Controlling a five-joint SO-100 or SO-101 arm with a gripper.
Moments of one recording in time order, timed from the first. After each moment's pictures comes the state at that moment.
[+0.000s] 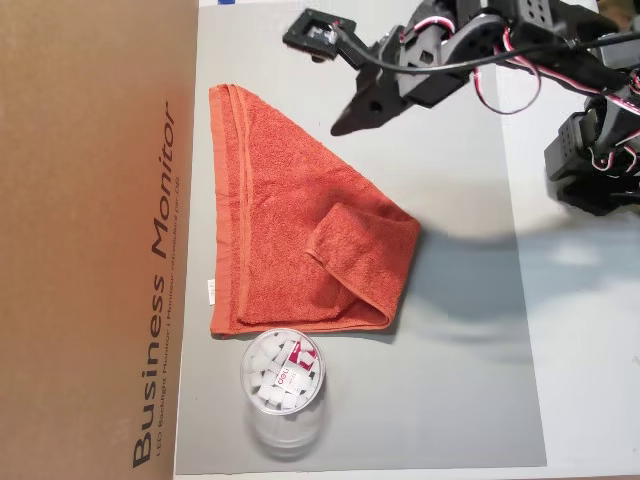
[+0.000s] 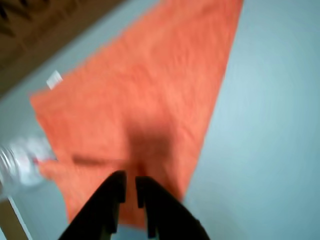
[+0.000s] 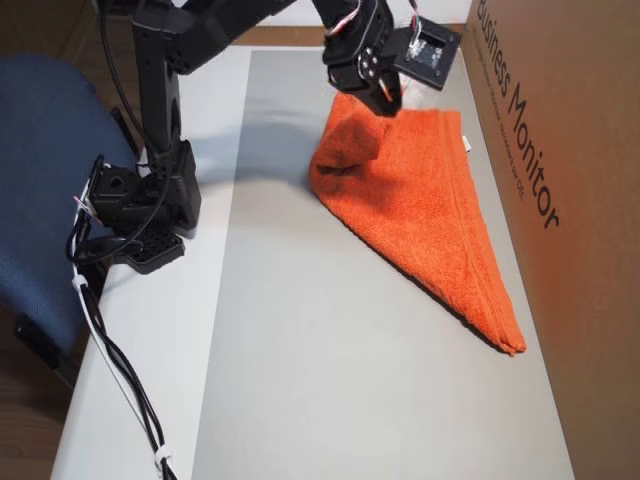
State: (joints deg) arm -1.3 81.5 49.7 90.7 118.7
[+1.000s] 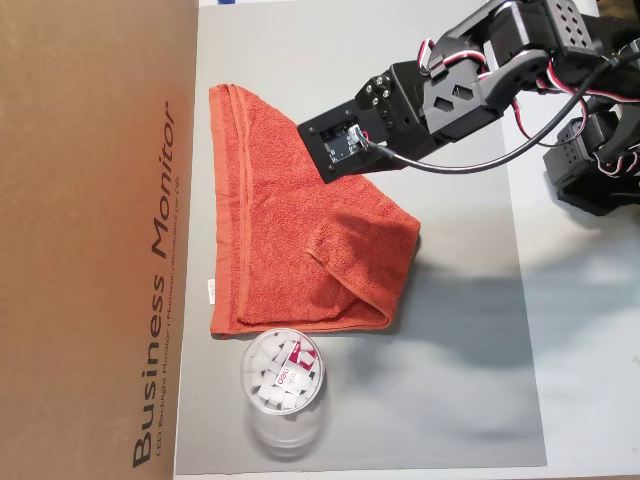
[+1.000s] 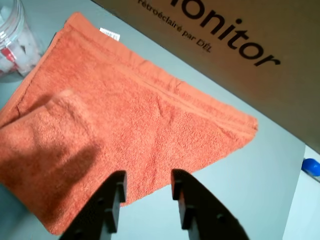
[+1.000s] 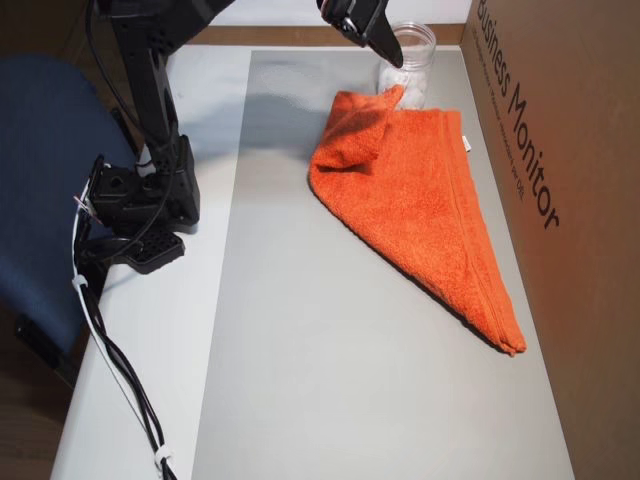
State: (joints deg) arm -8.9 89.2 61.1 73.4 63.5
